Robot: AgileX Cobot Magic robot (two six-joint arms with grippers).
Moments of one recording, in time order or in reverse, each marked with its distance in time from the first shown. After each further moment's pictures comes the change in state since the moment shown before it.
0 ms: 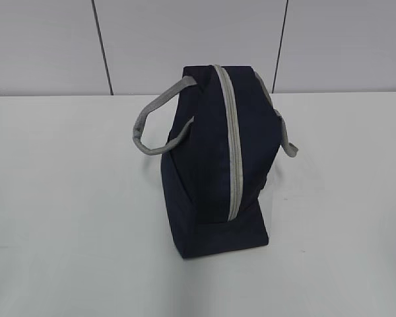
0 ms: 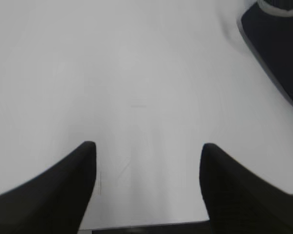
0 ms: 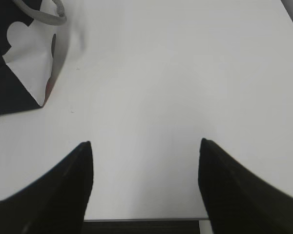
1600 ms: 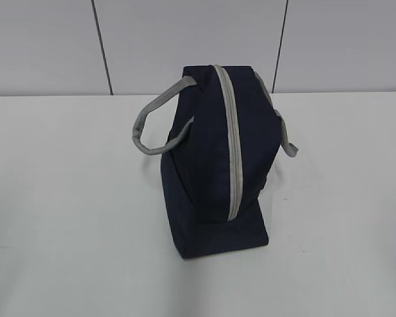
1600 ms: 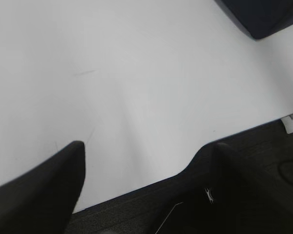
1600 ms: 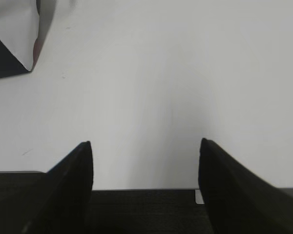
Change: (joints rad) left arm -0.283 0.246 -0.007 0.003 -0.006 -0.004; right arm 0.007 0.175 -0.009 -0.004 0.018 -0.003
